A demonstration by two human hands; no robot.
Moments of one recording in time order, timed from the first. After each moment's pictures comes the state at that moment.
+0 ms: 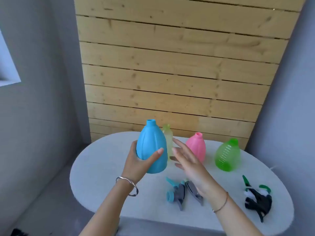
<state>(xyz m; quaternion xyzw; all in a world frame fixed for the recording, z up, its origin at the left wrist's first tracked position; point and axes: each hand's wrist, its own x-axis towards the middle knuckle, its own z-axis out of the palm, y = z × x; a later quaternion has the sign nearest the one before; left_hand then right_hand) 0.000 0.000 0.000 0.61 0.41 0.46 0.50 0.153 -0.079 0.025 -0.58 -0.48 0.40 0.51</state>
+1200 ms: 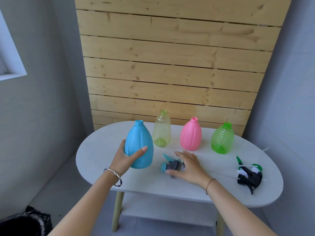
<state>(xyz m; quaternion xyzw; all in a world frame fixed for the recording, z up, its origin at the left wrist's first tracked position) -0.040 -0.010 -0.040 0.62 0.42 0.42 0.52 0.195 -0.087 -0.068 -0.72 -0.64 0.16 0.22</state>
